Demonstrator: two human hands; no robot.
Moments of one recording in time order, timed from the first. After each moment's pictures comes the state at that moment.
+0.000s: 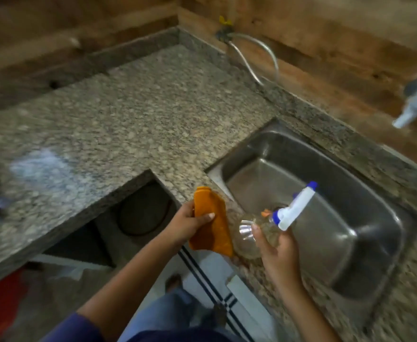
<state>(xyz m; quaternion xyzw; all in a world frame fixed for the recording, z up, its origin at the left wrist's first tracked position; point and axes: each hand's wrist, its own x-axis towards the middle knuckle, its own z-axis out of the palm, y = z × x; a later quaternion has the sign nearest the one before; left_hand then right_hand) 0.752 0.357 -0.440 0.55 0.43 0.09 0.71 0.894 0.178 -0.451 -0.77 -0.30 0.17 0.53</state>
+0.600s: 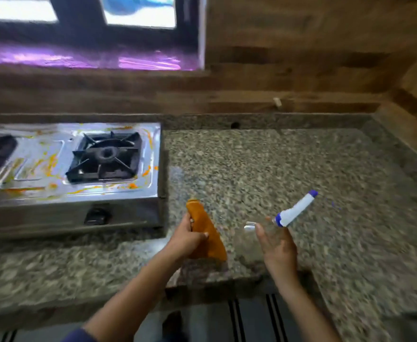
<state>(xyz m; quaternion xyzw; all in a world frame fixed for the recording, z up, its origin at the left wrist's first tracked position) 0.446 0.629 -0.471 0.39 0.60 0.35 0.60 0.665 0.586 -0.473 -0.69 -0.49 0.27 0.46</state>
